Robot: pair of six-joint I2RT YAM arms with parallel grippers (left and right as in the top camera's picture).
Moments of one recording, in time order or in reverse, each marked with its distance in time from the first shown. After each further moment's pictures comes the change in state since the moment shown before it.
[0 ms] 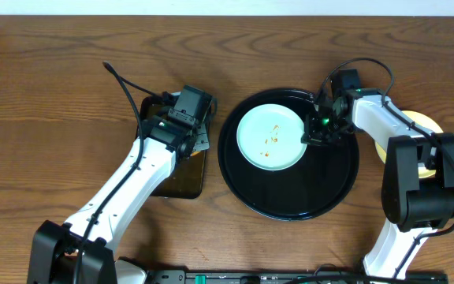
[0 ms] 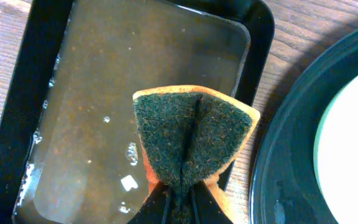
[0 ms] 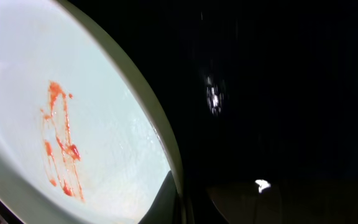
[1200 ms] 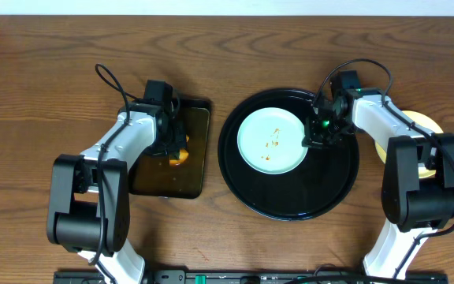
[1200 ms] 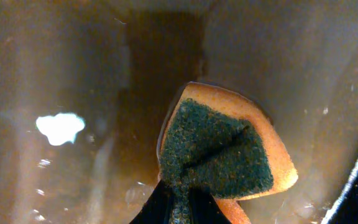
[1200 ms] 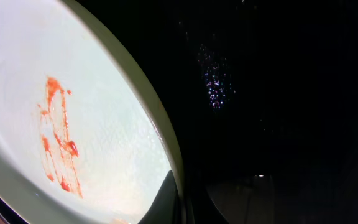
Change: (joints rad) left arm 0.284 0.313 0.000 0.087 0.281 0.262; right arm 0.000 -0.001 0.003 -0.038 0.007 -0.045
